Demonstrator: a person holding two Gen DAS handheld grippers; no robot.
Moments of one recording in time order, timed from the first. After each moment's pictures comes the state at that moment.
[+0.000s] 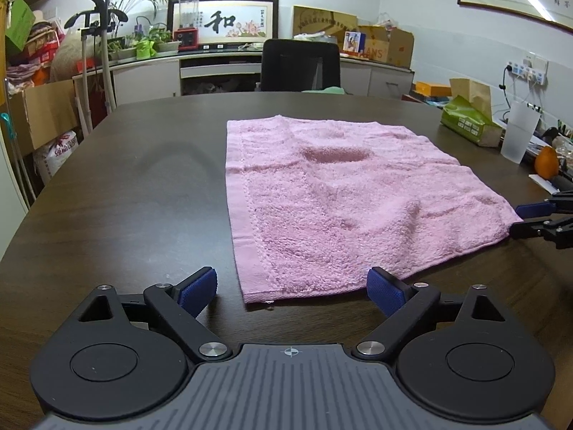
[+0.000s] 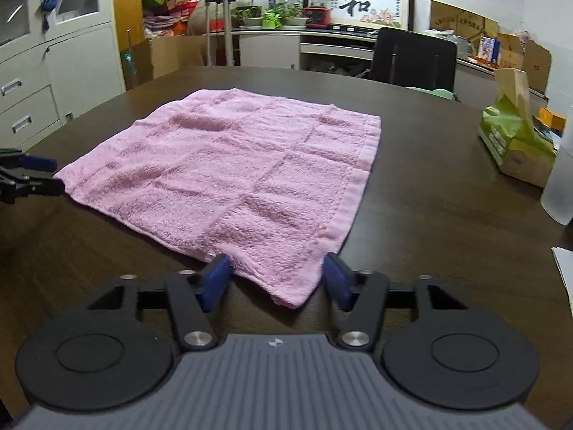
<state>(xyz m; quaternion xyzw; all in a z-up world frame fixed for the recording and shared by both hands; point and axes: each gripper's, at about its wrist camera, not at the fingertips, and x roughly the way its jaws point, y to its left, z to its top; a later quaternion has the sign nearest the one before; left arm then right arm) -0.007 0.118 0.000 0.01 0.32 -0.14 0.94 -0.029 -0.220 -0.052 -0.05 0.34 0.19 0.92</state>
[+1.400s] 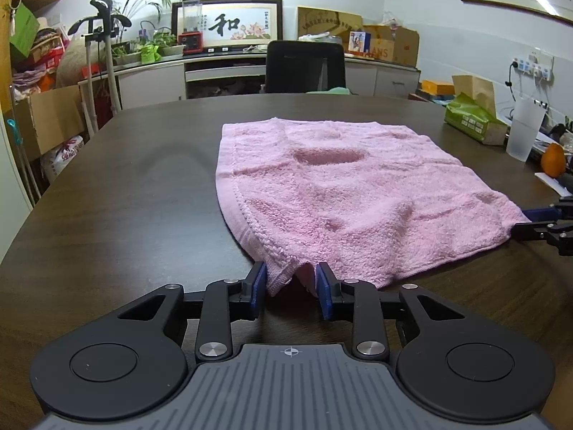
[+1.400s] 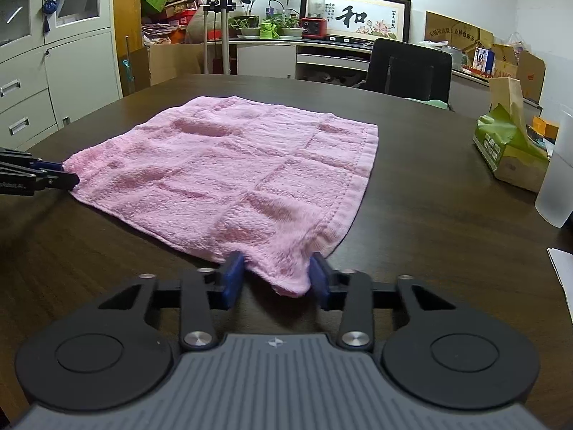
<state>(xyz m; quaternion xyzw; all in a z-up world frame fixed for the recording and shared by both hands) -0.010 0.099 0.001 0.02 0.32 -0.12 0.94 -0.042 -0.213 -0.053 -0.06 0.32 0.19 0.93</state>
